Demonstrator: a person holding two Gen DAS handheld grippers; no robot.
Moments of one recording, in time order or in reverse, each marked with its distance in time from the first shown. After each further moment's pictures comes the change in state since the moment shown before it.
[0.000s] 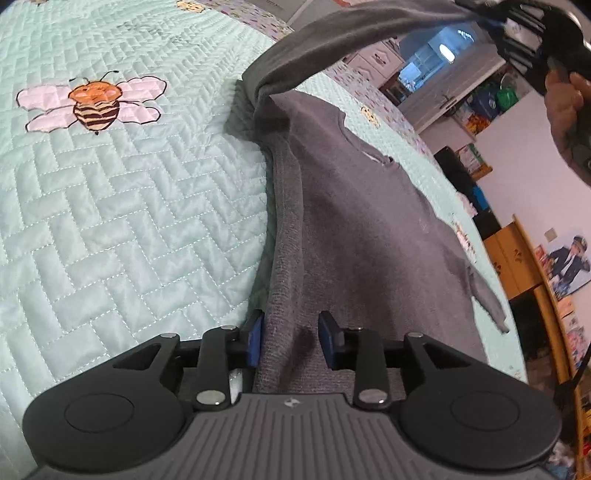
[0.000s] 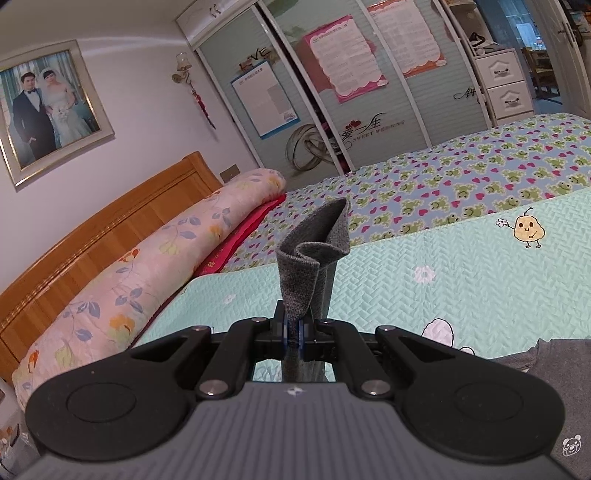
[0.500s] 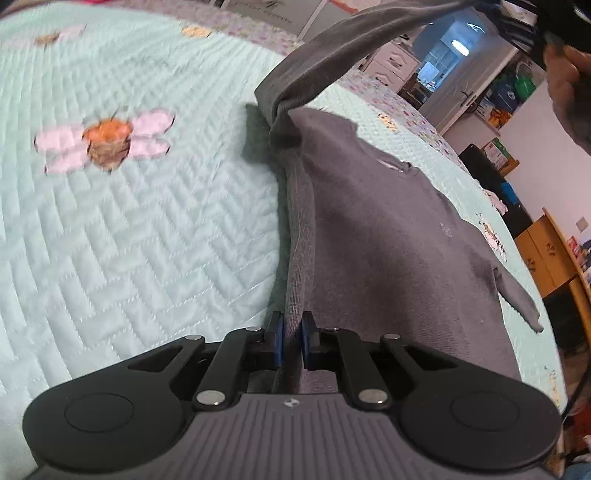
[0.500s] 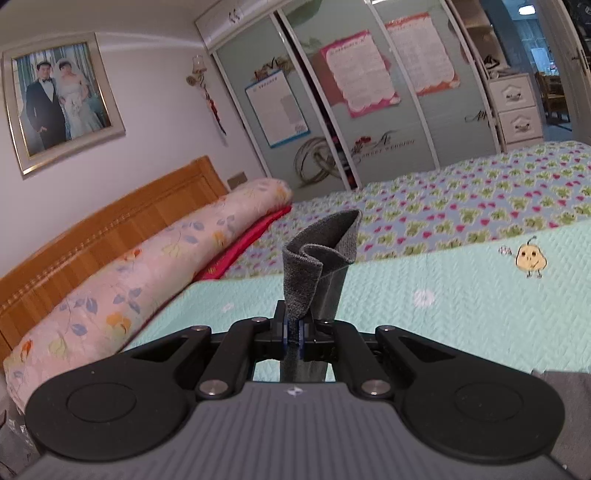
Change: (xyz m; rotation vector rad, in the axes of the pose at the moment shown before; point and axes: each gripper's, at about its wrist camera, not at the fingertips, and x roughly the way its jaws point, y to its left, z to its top) left arm -0.009 -0.031 0.003 0.085 -0.057 0.141; right arm -0.005 0.006 0.012 -0.065 -0.057 0.004
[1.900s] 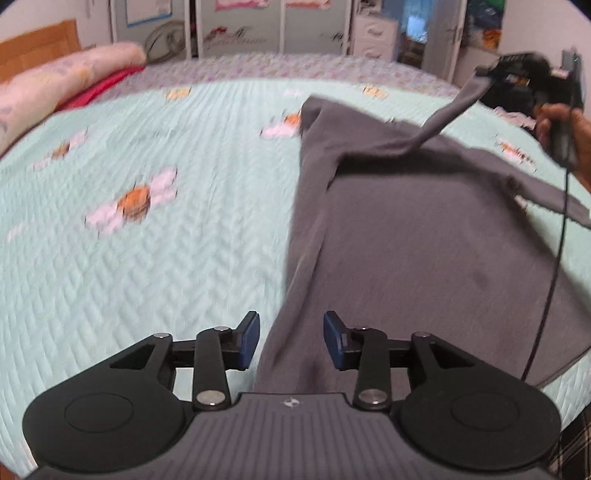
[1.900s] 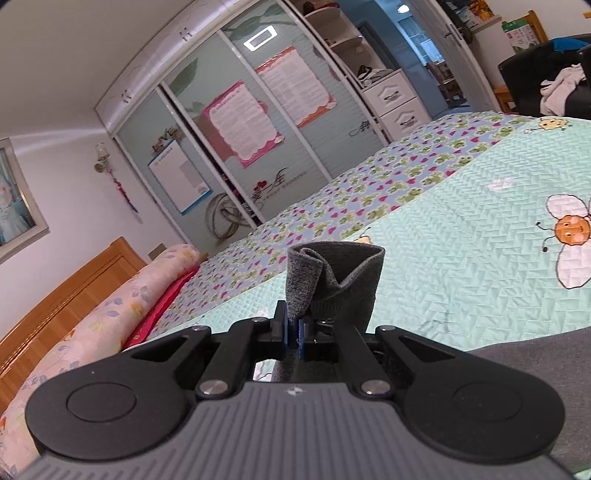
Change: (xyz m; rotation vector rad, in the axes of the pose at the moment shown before) left arm -0.043 -0.074 -0.059 0.322 -0.001 0.298; right arm -0.118 -0.264 -0.071 0.255 -0.169 -0.167
